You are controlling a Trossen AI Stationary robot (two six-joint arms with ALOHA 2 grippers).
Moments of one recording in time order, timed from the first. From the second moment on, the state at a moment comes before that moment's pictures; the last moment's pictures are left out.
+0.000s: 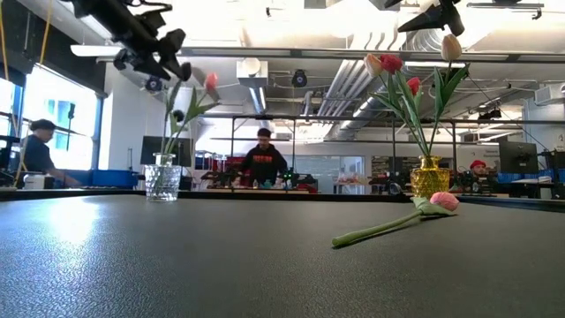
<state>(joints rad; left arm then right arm) 0.82 0.94 0.87 -0.29 -0.30 -0.15 -0.28 0.84 1.05 -0.48 0.35 0.57</state>
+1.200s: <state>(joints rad) 0.17 1.23 0.87 0.15 0.00 -0.16 -0.21 0.89 1.05 -0.55 0.37 0.83</state>
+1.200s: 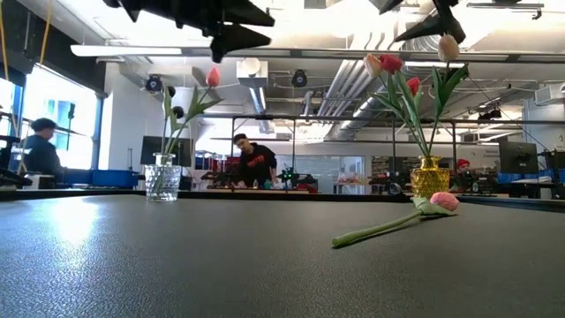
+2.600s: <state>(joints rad) -0.25 2.12 1.42 0.12 -0.48 -0.55 -0.06 0.55 1.05 -0.80 0.26 0.49</state>
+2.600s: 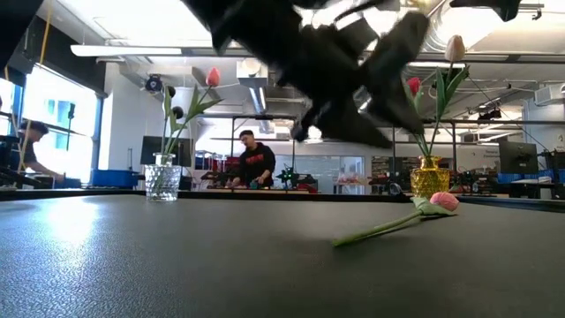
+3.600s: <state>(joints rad) -0.23 2.34 1.42 0.31 -0.40 -0.57 -0.06 0.57 1.05 -0.81 0.19 0.52</state>
